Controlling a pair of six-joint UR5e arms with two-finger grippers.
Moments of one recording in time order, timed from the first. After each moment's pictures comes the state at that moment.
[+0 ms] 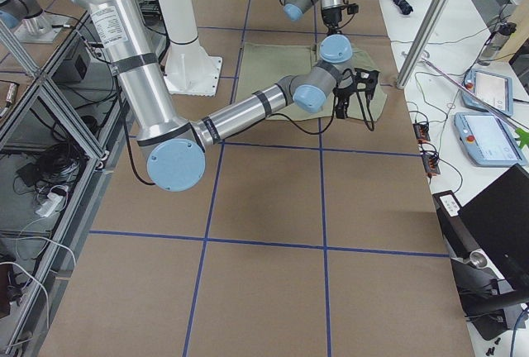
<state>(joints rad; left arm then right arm) -0.72 -2.66 -1.03 -2.42 -2.01 -1.56 1.17 -1.22 1.68 -1.09 2.24 1.22</state>
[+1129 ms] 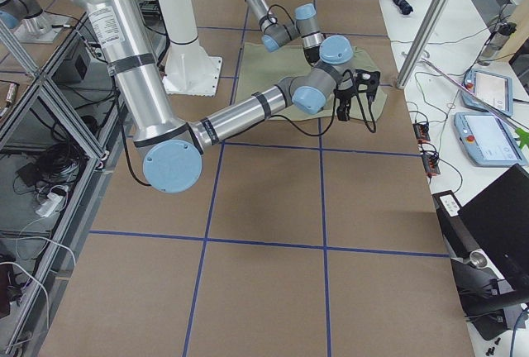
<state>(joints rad) -0.57 -2.78 -0.80 -2.57 -1.76 -1.58 1.18 -1.22 1.68 -1.09 2.23 1.21</state>
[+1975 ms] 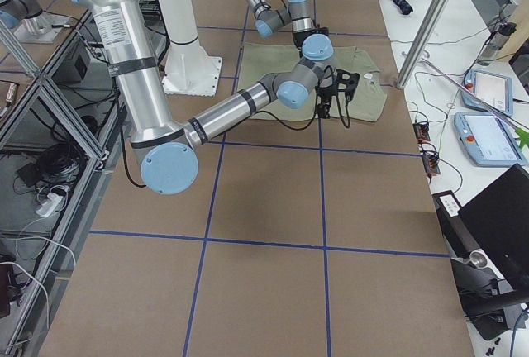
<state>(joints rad) -0.58 -2.47 -1.28 -2.37 -1.90 -1.62 1.01 -1.31 1.84 -1.19 2.10 1.38</state>
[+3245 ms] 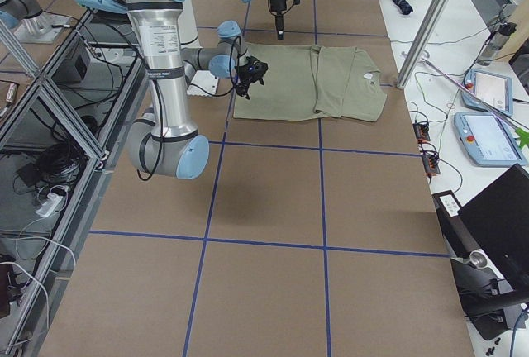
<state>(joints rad) -0.59 -1.92 -1.82 -2.28 -2.00 -1.49 0.26 -1.34 2.12 -1.51 1.48 2.10</state>
